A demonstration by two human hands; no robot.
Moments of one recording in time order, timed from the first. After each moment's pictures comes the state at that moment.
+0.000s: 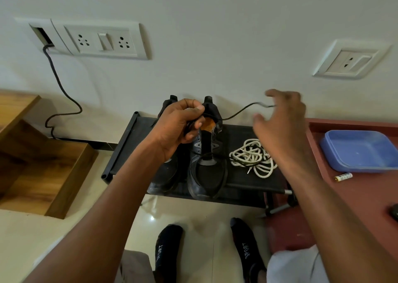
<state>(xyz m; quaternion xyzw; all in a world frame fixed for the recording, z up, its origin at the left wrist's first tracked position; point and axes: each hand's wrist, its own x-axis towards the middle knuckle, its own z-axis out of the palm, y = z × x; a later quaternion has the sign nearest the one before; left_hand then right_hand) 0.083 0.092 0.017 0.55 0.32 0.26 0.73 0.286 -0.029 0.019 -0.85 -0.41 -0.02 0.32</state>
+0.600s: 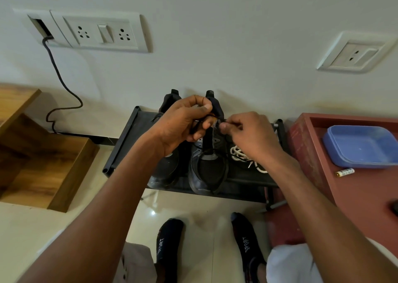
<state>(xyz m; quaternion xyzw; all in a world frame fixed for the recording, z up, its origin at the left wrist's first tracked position) 0.084 0.090 0.017 0.59 0.29 0.20 0.73 0.252 -0.021 0.006 -0.78 -0.52 0.17 0.30</state>
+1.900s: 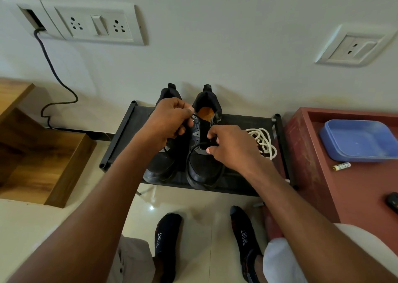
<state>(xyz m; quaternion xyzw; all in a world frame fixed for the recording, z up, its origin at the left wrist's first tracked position) 0.078 0.098 0.003 0.65 0.48 0.20 0.56 0.223 -0.021 -0.022 -0.79 -0.57 0.19 0.12</state>
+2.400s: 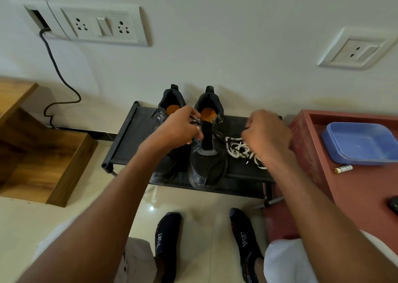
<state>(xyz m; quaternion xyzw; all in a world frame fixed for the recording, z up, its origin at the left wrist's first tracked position) 0.084 0.094 -0.011 0.75 0.44 0.09 0.48 0.261 -0.023 0.002 -0.90 -0.42 0.07 0.09</state>
